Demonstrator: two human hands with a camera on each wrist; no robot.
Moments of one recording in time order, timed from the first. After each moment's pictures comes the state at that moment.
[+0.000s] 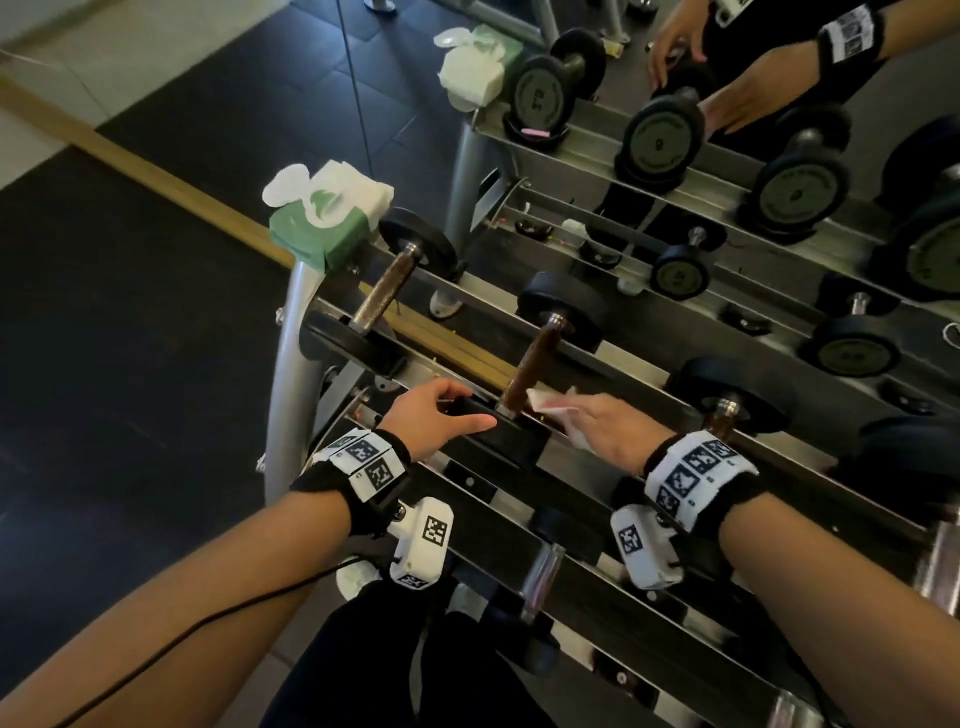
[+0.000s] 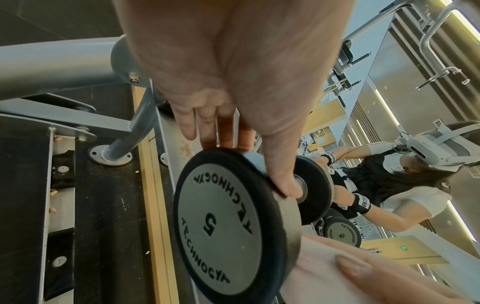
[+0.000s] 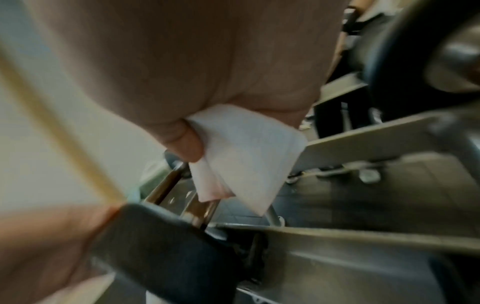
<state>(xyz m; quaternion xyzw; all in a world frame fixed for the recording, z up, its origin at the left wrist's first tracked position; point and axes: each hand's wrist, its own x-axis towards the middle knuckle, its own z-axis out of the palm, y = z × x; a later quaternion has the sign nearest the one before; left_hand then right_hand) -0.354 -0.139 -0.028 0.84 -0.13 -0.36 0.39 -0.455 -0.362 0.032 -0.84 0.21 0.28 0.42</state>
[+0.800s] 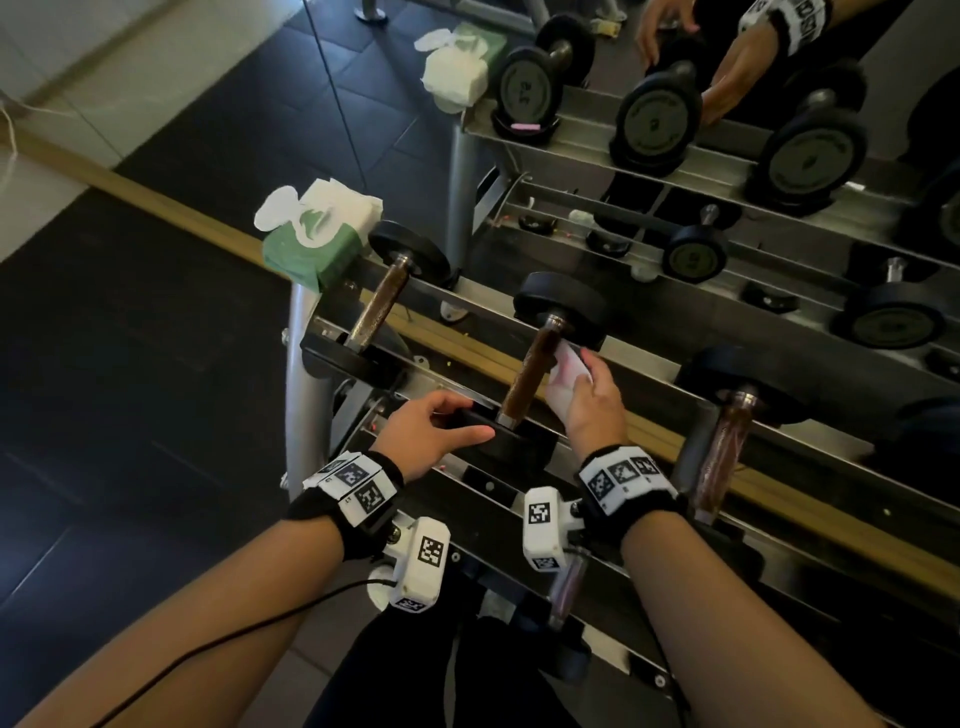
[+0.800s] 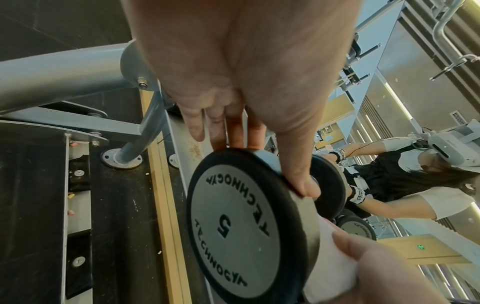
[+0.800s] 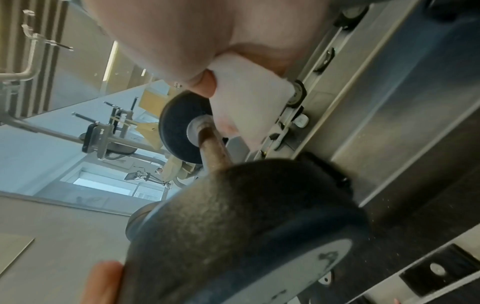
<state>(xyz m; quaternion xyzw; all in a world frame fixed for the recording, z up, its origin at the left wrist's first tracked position) -0.350 -0.134 -0.041 0.81 -0.13 -0.36 0.44 -0.429 -0.334 -0.015 -0.68 0.46 -0.07 0.57</state>
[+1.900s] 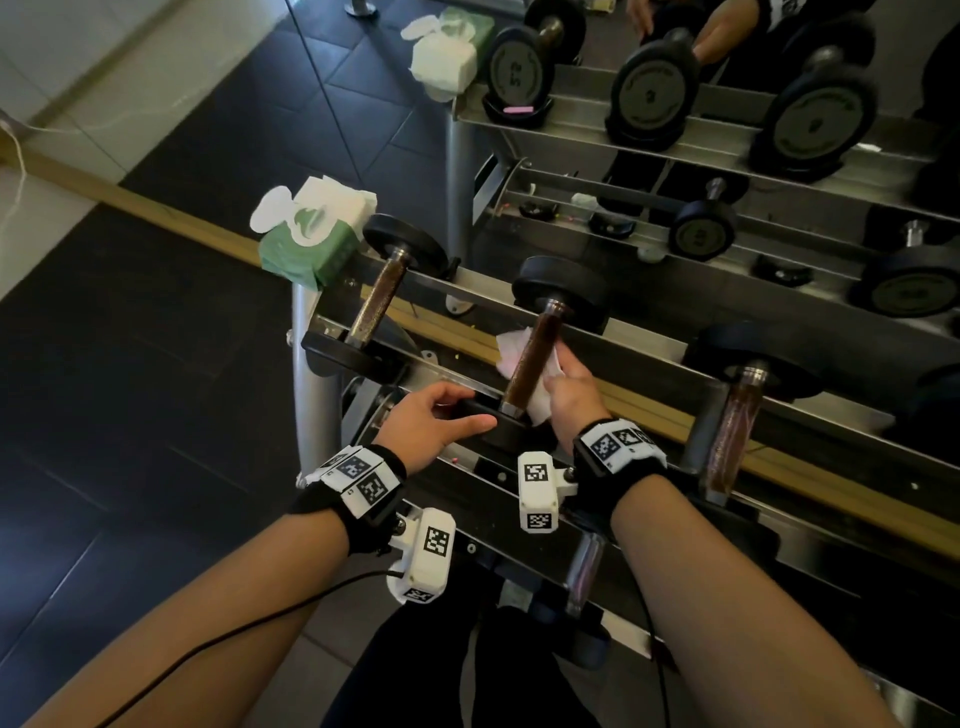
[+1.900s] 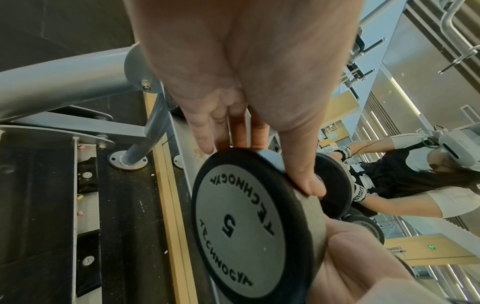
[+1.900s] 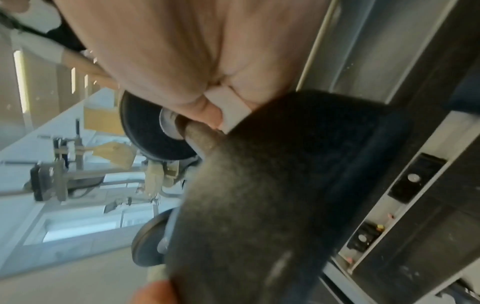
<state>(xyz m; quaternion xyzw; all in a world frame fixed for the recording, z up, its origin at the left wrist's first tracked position) -0.352 -0.134 -0.037 0.81 -0.13 -0.36 0.45 -0.412 -0.323 -0.031 -0.54 0.44 0.02 0.72</state>
